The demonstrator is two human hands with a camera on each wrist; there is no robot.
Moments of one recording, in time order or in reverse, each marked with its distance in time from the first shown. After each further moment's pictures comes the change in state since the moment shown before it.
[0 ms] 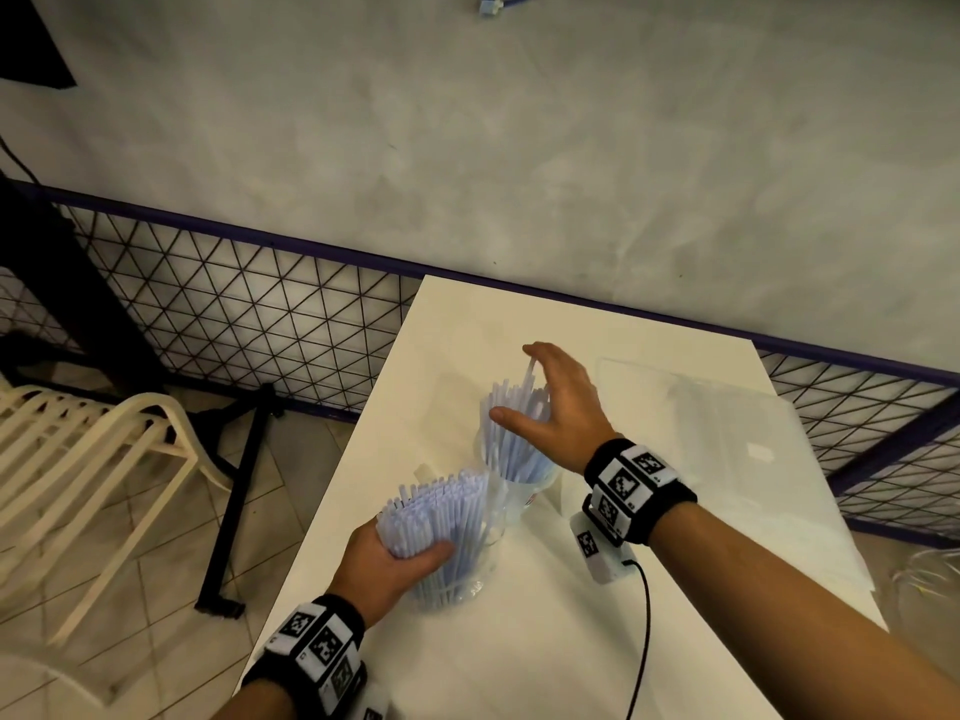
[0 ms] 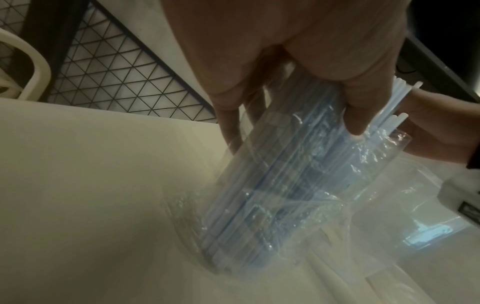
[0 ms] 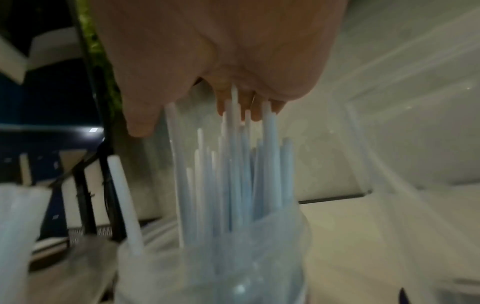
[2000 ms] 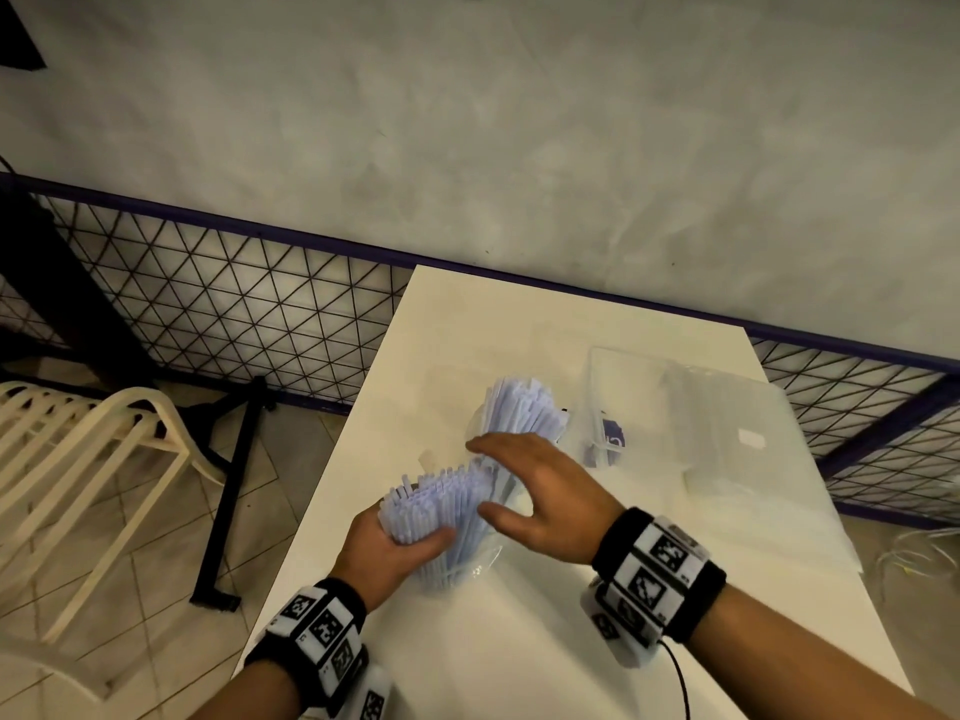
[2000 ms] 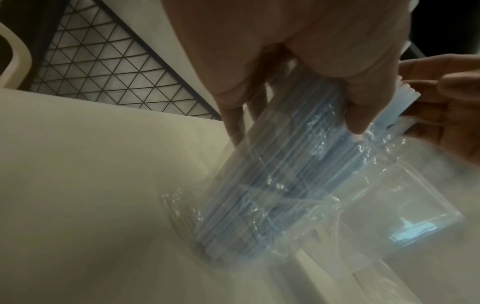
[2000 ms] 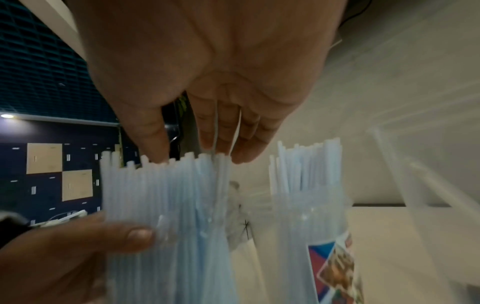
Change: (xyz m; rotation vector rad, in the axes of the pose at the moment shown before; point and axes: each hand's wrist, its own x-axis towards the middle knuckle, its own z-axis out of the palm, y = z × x) left_hand 0.009 -0.003 0.007 -0.030 -0.049 0.030; right_hand -0.079 -0.033 -0.003 -0.005 -0.310 -0.298
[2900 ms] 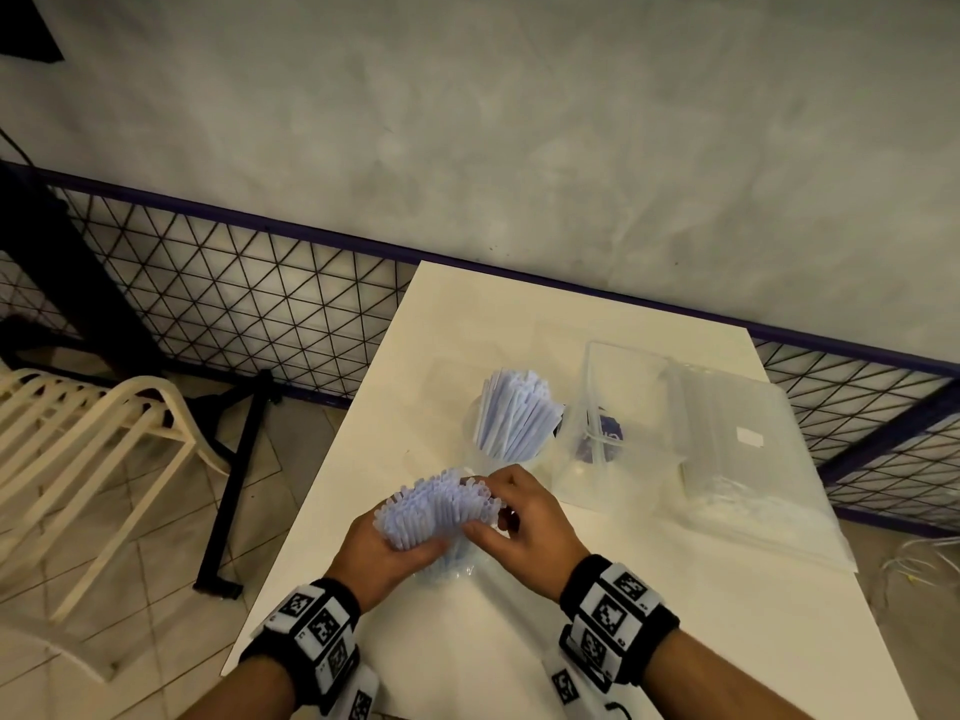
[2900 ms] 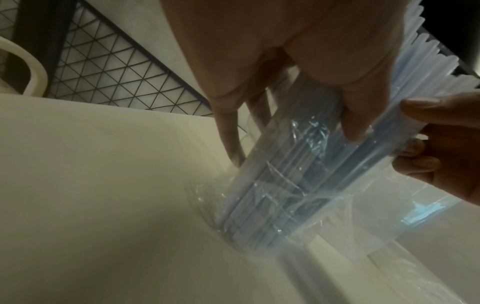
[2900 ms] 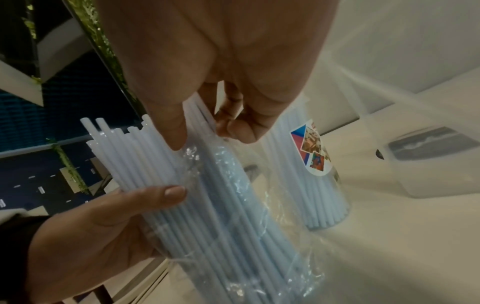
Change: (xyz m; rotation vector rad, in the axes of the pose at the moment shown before) left_hand -0.015 -0.006 0.004 0.012 -0.034 0.000; right_hand -0.025 0.004 0.065 0.379 0.185 0.197
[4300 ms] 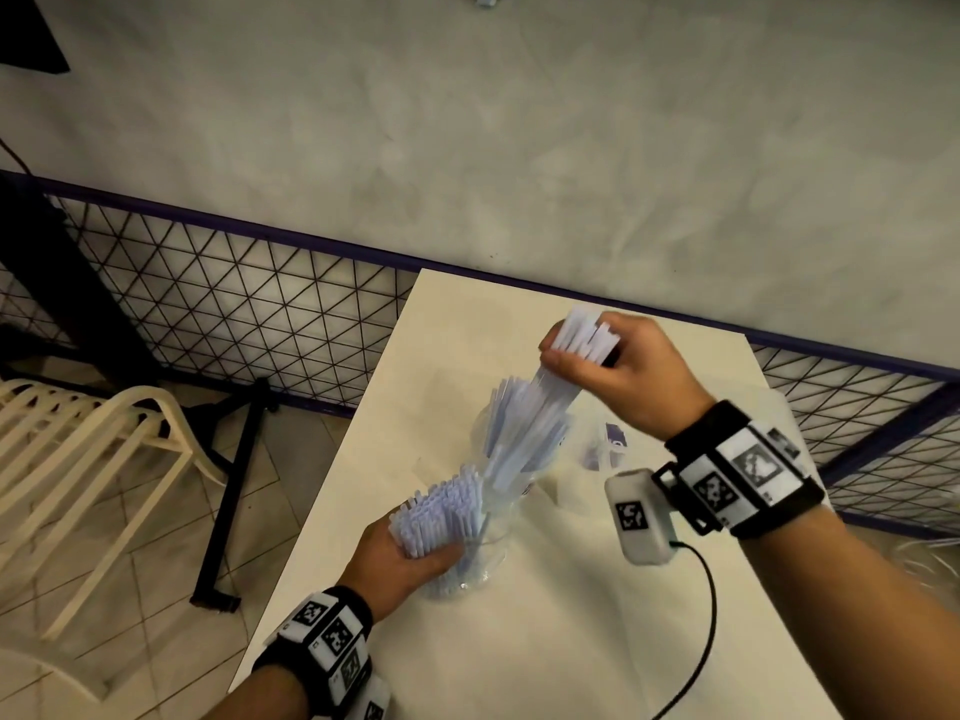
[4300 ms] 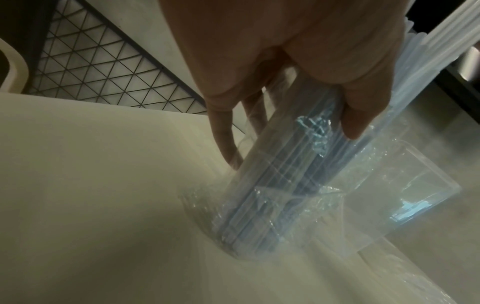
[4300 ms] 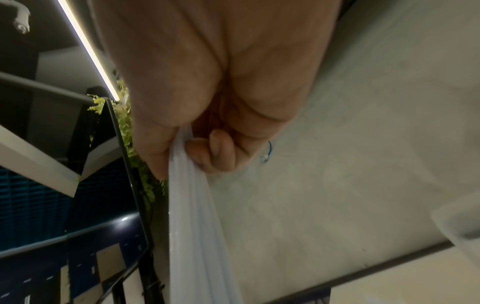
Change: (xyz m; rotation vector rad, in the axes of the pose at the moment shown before) left_hand 0.000 0.014 0.000 0.013 -0.018 -0.009; right_hand 0.074 -0.091 -0.140 0.116 0.150 -0.097
